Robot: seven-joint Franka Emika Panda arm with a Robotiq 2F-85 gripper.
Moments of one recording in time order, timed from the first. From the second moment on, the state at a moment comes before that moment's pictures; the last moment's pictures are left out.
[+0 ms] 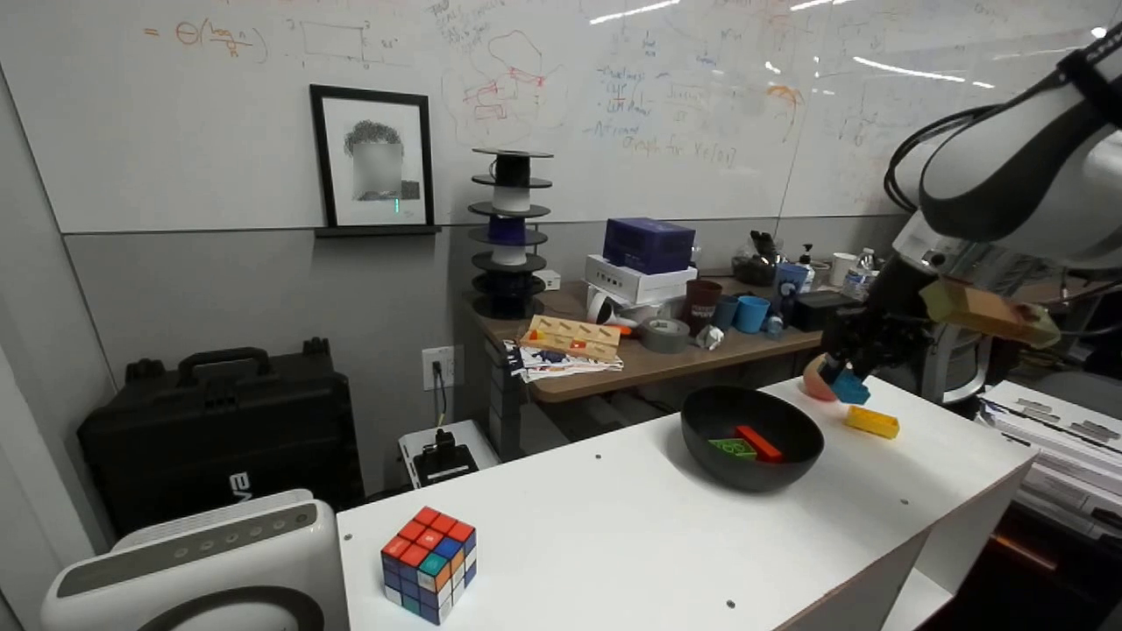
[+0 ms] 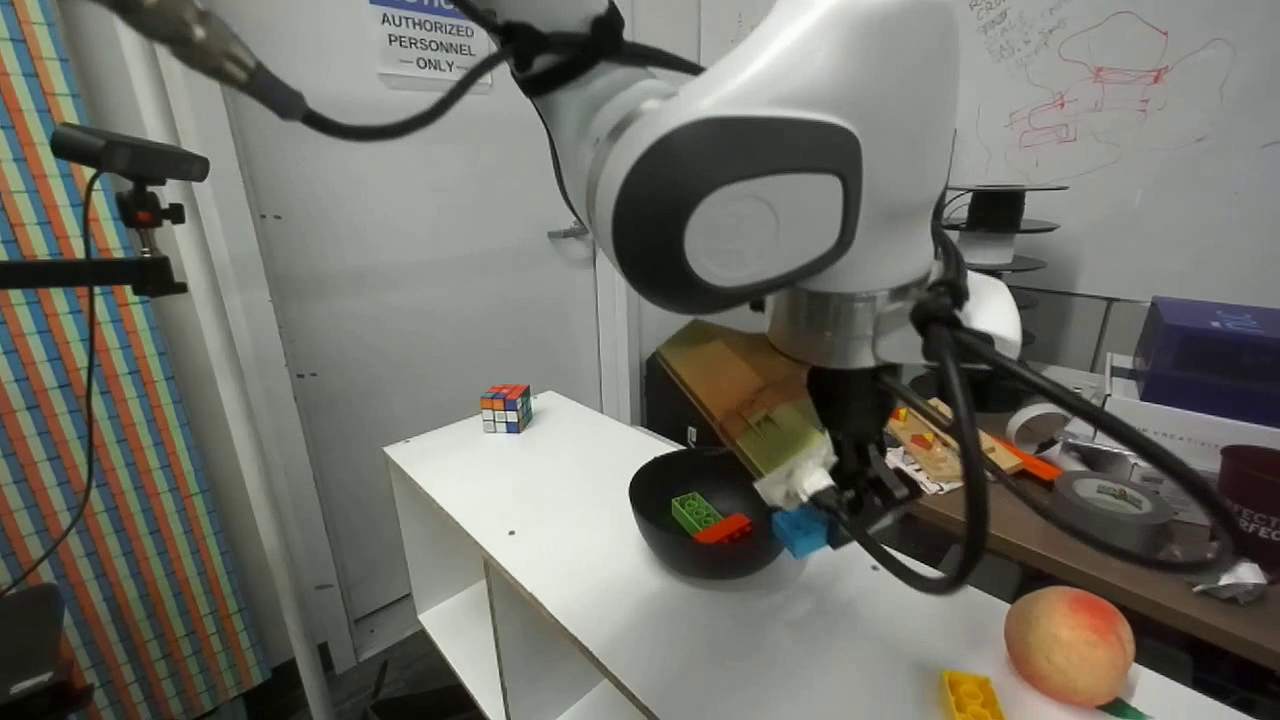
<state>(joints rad) -0.27 0.60 0.08 -1.91 0.24 2.74 -0.08</state>
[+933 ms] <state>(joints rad) -0.19 0.69 0.12 -1.82 0.37 2.73 -0.05</state>
